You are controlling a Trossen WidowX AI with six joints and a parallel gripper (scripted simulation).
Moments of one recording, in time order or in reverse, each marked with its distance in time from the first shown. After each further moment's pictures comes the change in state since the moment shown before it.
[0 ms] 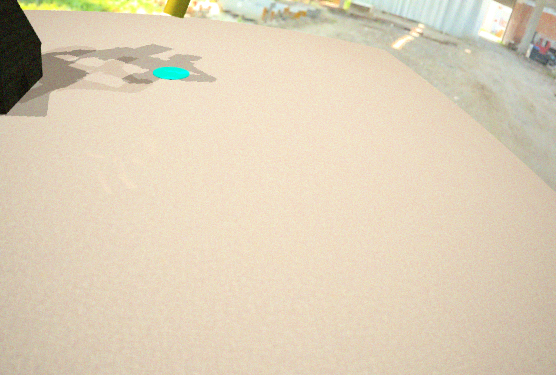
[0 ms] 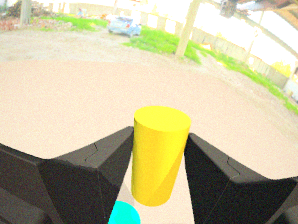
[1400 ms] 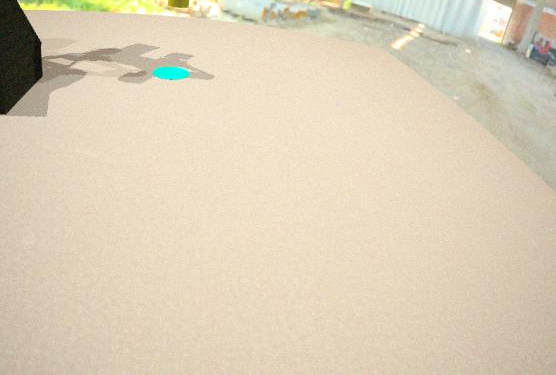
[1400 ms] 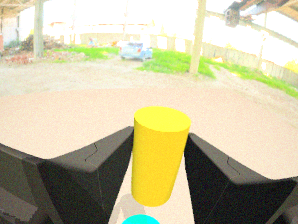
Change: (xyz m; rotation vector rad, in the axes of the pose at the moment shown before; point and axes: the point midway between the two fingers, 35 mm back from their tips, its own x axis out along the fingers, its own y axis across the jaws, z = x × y) arm -0.013 0.002 0.007 0.157 -0.125 0.097
